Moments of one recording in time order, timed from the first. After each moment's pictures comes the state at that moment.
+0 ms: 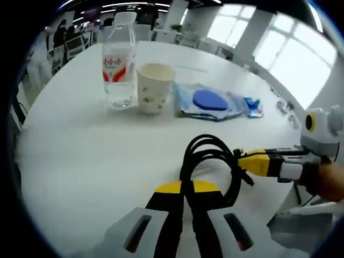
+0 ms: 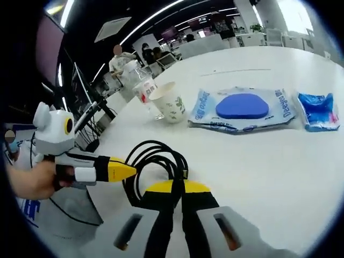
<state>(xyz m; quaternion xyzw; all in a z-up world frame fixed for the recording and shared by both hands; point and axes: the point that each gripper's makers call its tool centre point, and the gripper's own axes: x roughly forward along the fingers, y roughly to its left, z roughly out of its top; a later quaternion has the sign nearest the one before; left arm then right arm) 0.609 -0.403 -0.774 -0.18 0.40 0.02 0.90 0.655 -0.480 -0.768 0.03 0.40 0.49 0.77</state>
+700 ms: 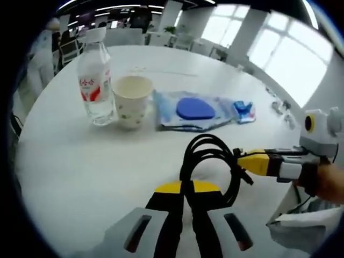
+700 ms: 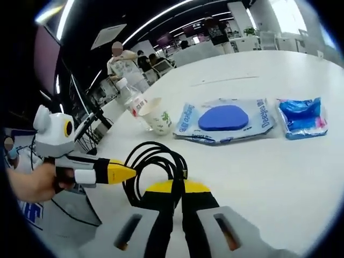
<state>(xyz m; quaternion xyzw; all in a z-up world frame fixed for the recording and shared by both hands) 0.641 -0.433 -0.761 -0.17 0.40 0.00 0.90 0.685 -0.513 -0.757 0.04 0.39 0.48 0.79</state>
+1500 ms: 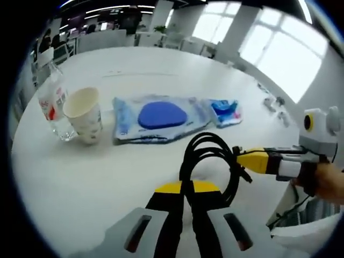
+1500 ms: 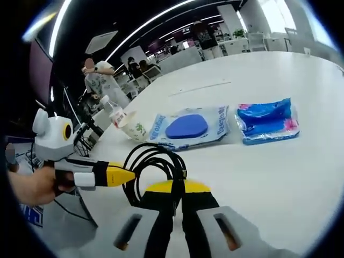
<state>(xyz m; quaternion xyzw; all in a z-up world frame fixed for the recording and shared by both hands) 0.688 -0.498 -0.759 -0.16 0.40 -0.03 0.90 0.732 -0.582 -0.753 0.05 0.39 0.45 0.80</state>
